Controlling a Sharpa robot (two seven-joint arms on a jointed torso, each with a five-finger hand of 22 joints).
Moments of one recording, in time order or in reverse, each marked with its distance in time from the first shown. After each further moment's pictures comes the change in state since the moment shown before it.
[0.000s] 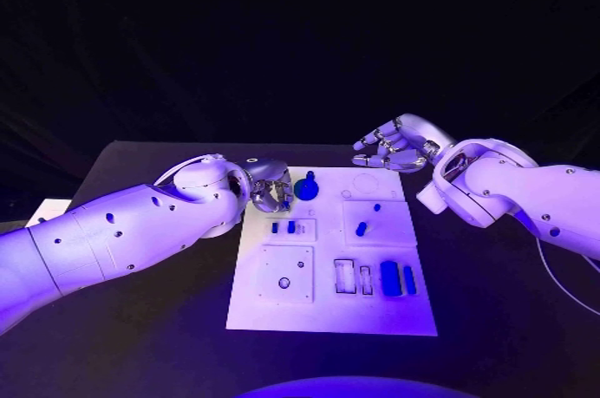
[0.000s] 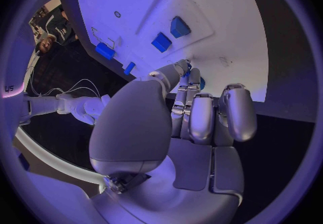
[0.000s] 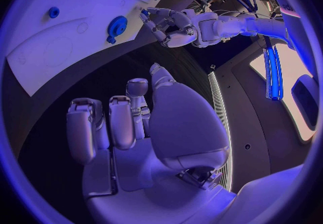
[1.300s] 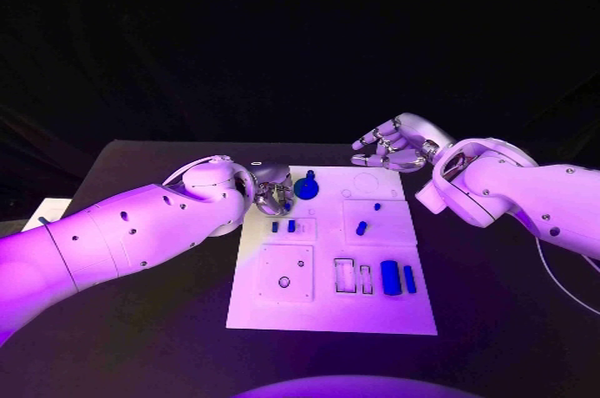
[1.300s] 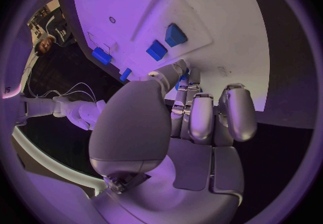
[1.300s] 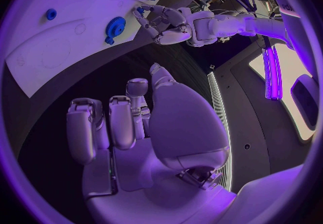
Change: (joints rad) left arm -0.007 0.042 -0.006 -0.060 -0.005 0.042 -0.004; left_hand -0.007 -0.007 0.003 -0.003 0.000 0.000 0.000 -0.006 -0.004 0.000 0.000 -0.004 -0.003 0.000 0.000 0.000 -0.005 0.000 0.000 0.000 0.000 0.000; right arm 0.000 0.001 0.000 0.005 0.000 0.001 0.002; right_hand 0.000 0.000 0.000 0.000 0.000 0.000 0.000 0.000 0.000 0.000 0.000 0.000 0.000 0.000 0.000 0.000 0.000 0.000 0.000 0.000 0.000 0.000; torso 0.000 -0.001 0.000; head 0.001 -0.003
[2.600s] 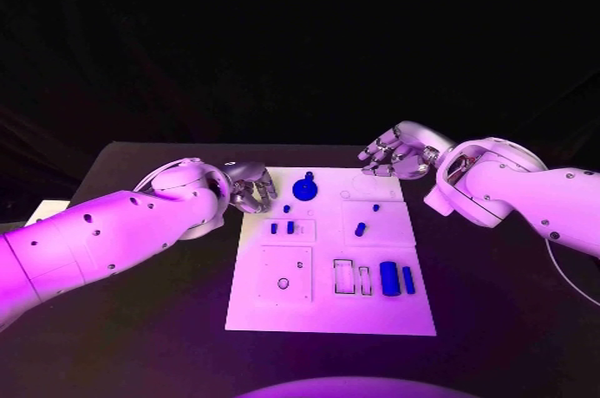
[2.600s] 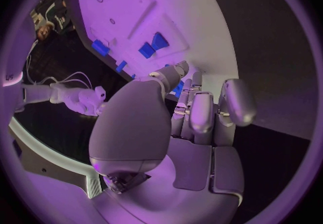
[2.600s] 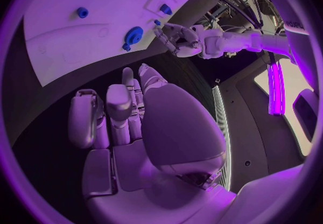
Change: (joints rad) left arm -0.003 -0.109 0.008 0.036 0.137 -0.059 0.015; left_hand -0.024 -0.011 0.041 -0.020 0.000 -0.154 0.028 -0.004 -0.096 -0.100 0.034 -0.003 -0.035 -0.014 0.020 -0.045 -0.120 0.010 -0.045 0.019 -0.176 -0.005; right arm -0.003 -0.016 0.000 -0.019 -0.163 0.079 -0.067; right_hand 0.159 -0.004 0.103 -0.020 -0.024 0.038 0.004 0.000 0.009 -0.205 0.021 -0.599 -0.564 -0.008 0.020 -0.299 -0.294 0.032 -0.074 0.007 -0.101 -0.031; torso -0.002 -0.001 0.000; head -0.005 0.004
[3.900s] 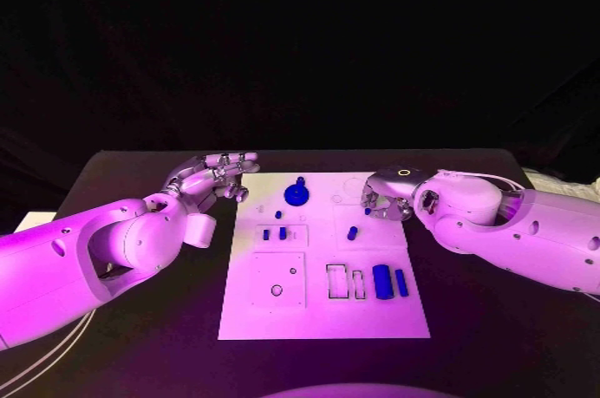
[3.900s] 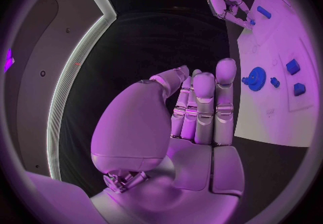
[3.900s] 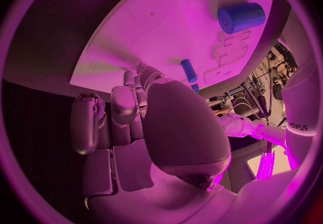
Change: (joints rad) left arm -0.029 -0.221 -0.016 0.267 1.487 -0.196 0.454; left_hand -0.027 0.044 -0.040 -0.001 -0.003 0.067 0.003 0.031 -0.016 0.037 -0.010 0.101 0.020 -0.161 -0.002 -0.231 -0.367 0.068 -0.173 0.002 -0.413 -0.213; right arm -0.094 0.027 -0.002 0.013 -0.721 0.218 -0.168; right_hand 0.006 -0.044 0.154 -0.014 -0.115 0.068 -0.045 -0.010 0.000 0.044 -0.018 -0.125 -0.379 0.008 -0.020 0.030 0.030 0.000 0.033 -0.013 0.024 0.031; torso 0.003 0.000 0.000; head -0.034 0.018
